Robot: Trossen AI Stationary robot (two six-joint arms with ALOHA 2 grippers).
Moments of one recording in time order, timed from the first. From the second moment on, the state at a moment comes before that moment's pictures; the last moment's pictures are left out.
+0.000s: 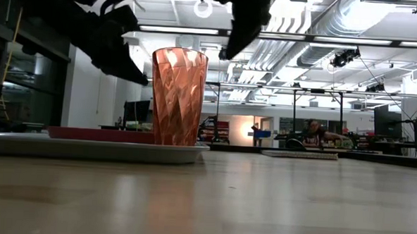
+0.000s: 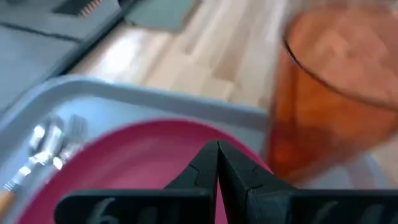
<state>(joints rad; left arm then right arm) 0.01 1.06 0.48 -0.01 -0.33 -0.14 0.01 1.80 1.69 -0.97 0.16 0.02</state>
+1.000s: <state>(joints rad) 0.00 0.32 0.26 0.02 -0.20 -0.02 0.05 0.93 0.75 -0.38 0.23 0.29</state>
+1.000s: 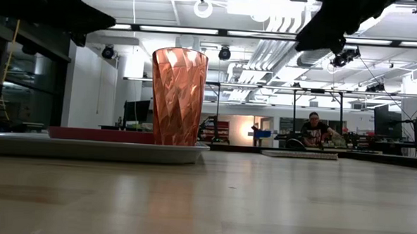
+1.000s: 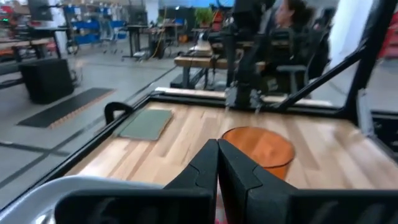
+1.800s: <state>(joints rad) -0.14 0.25 0.01 0.29 -0.22 -0.06 0.04 0.59 0.62 -0.52 0.23 0.26</state>
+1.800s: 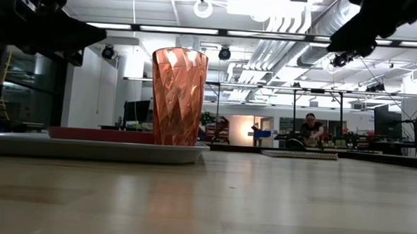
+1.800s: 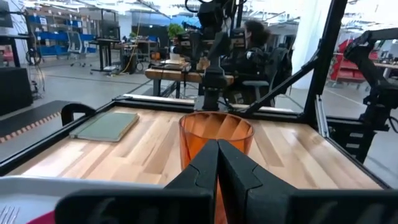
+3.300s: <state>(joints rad) -0.14 0.25 0.01 0.20 -0.22 -0.06 0.09 0.01 0.01 0.06 0.25 0.11</state>
